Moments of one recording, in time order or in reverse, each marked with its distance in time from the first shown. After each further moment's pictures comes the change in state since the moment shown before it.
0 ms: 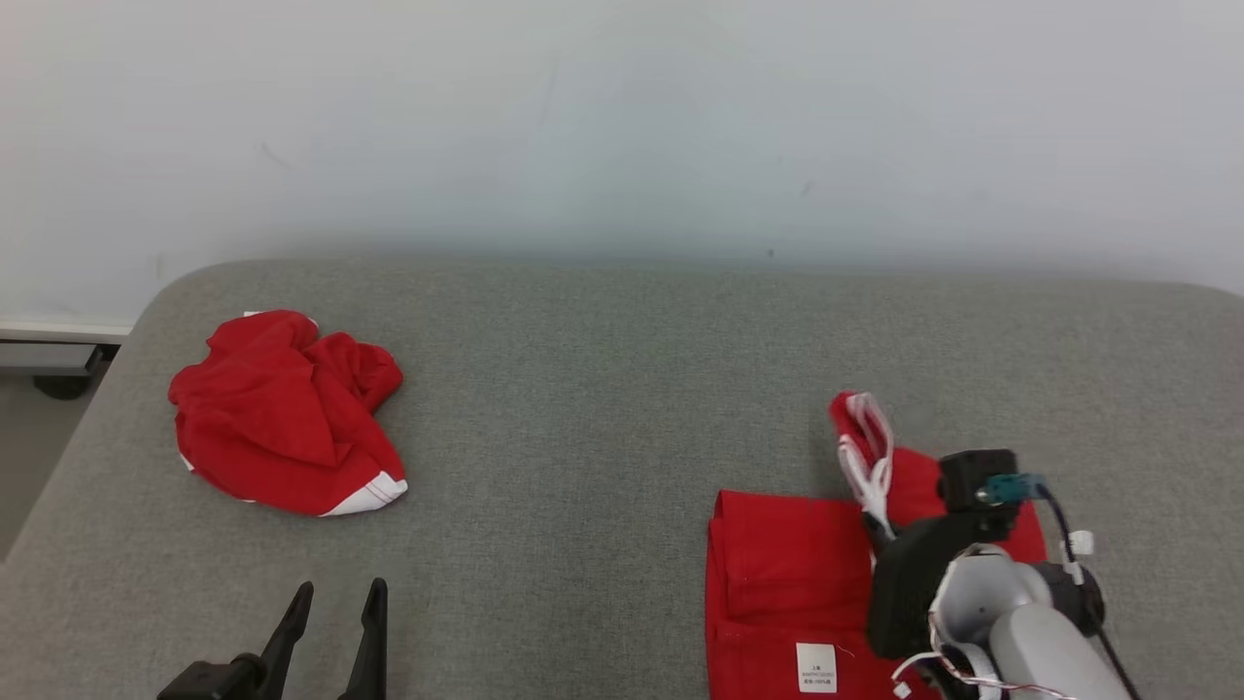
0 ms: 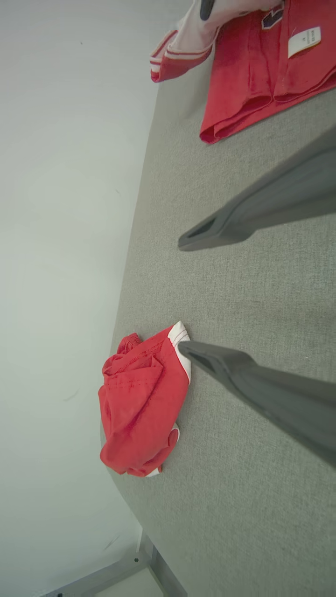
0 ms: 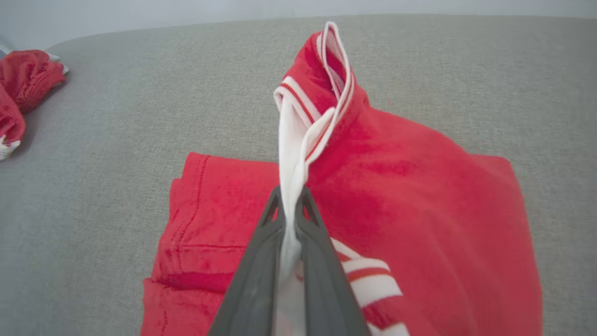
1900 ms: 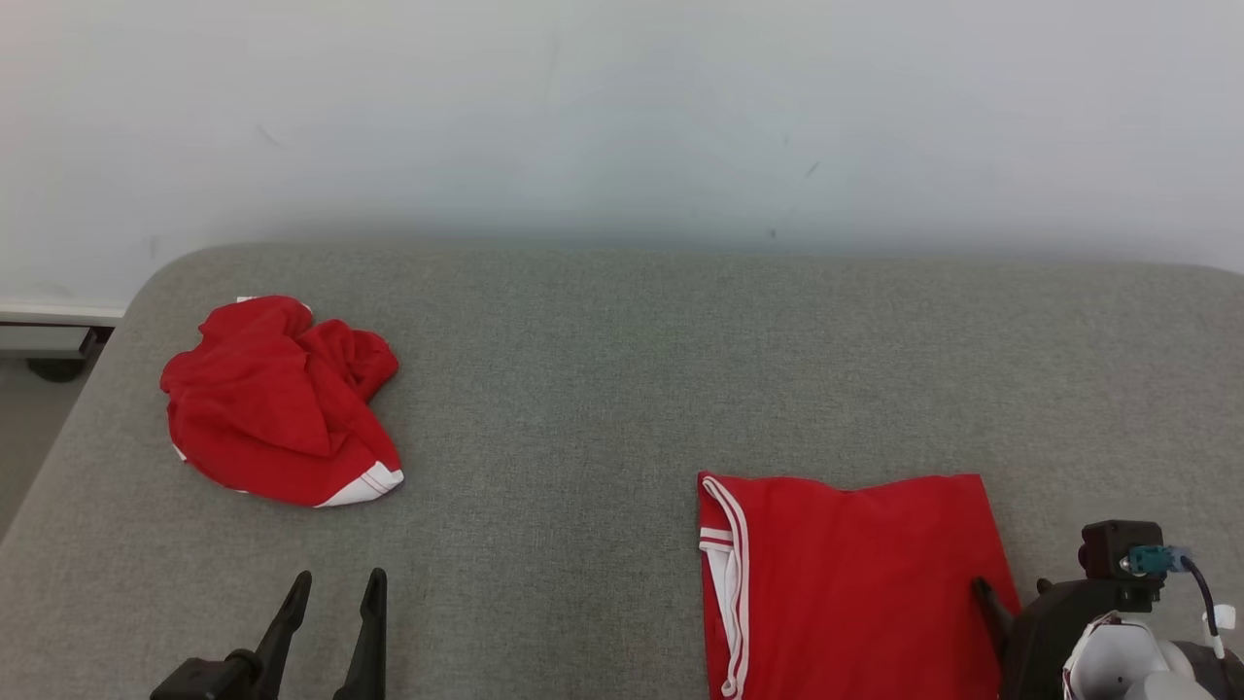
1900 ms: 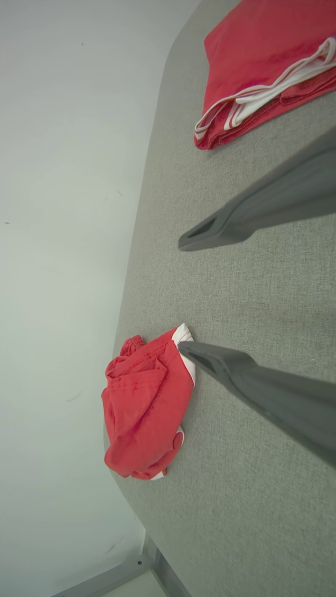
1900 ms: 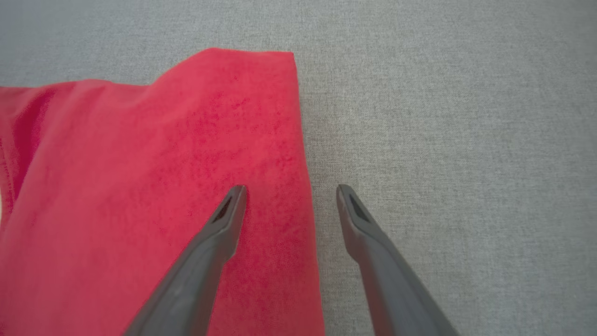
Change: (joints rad) left arm 0.004 0.006 0.001 -0.035 0.002 0.001 -0.007; right arm 0.115 -0.198 0.015 0.044 0.161 -0.021 -0.091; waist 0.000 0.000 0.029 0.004
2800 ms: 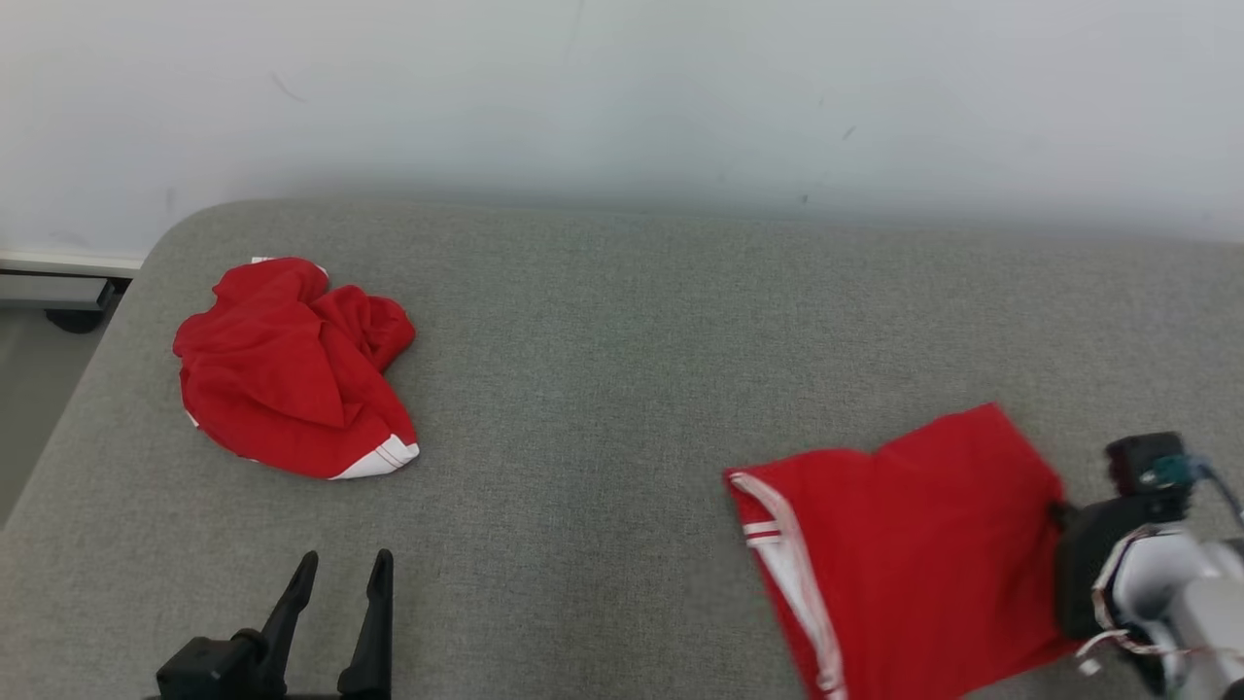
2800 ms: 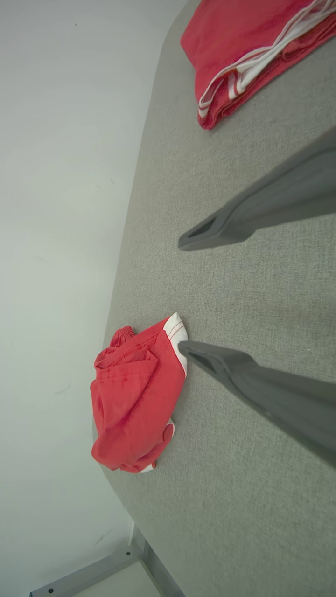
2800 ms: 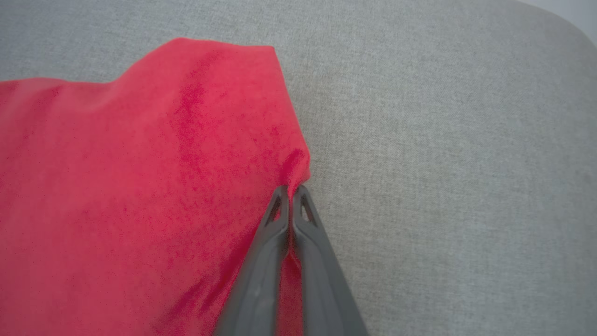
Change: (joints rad) left arm -0.027 -0.002 -0.004 0.001 0.000 -0.001 0.009; right arm -0.188 -0.074 0.076 0.169 -0.077 0.086 -0.004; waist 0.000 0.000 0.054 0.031
